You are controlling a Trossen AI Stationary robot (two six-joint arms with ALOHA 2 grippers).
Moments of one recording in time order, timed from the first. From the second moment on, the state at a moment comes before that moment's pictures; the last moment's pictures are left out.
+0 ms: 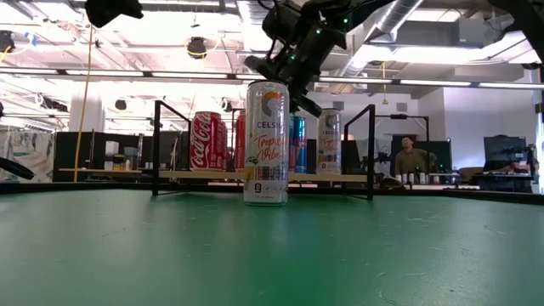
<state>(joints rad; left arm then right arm) 0.16 0.70 1.07 -0.86 -0.11 -0.27 -0.28 1.94 1.62 -0.53 0.05 0.53</state>
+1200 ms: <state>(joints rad) 0.16 0.70 1.08 -0.85 -0.09 -0.28 -0.29 1.93 1.62 -0.45 0.00 0.55</state>
